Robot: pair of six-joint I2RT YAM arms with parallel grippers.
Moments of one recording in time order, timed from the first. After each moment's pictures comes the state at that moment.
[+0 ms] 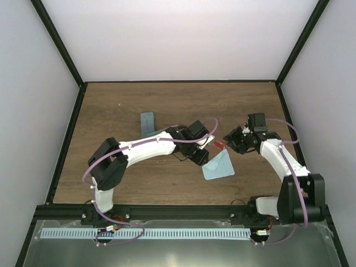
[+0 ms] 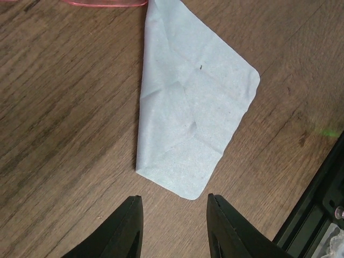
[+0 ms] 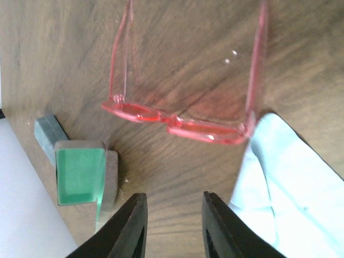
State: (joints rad) left arm -0.98 1.90 1.44 -0.63 0.27 -0.30; right arm 0.07 1.30 0.80 -0.51 -0.46 0.94
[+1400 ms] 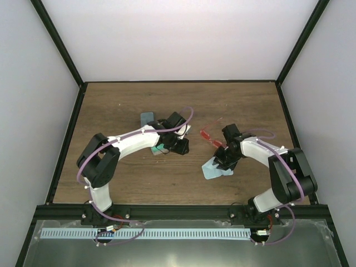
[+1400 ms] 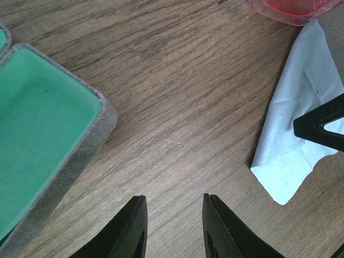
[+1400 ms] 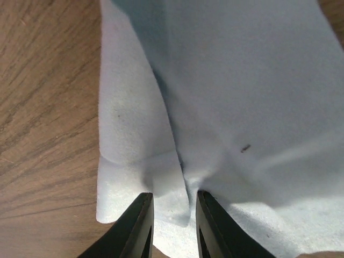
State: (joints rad) left arm -0.77 1.83 1.28 -0.58 0.27 -0.37; right arm 0.33 1.49 0.73 -0.64 -0.35 0.92
